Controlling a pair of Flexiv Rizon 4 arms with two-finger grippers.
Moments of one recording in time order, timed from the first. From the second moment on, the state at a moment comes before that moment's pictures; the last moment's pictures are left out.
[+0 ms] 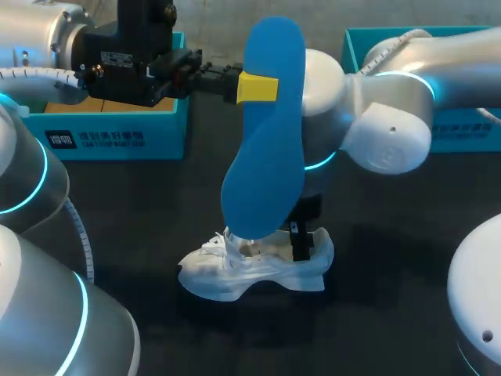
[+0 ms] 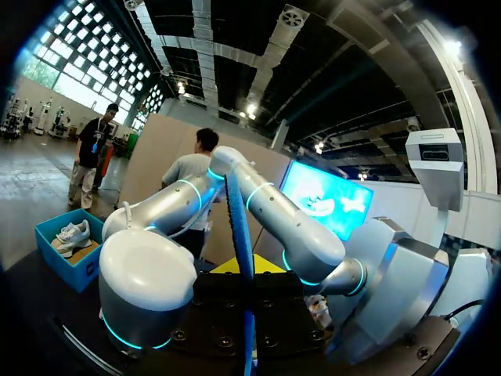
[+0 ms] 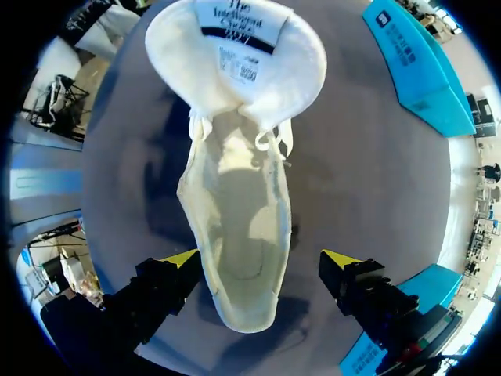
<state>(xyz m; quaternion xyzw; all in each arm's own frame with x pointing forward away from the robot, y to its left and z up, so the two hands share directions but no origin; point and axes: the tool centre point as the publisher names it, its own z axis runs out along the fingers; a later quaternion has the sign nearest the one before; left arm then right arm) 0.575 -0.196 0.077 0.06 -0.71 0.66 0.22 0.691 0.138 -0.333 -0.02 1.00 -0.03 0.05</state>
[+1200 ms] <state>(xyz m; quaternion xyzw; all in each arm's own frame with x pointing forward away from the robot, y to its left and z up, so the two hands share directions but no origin) 0.575 -0.196 0.078 0.06 -0.71 0.66 0.22 0.708 0.163 -0.375 -0.01 1.00 0.01 0.05</state>
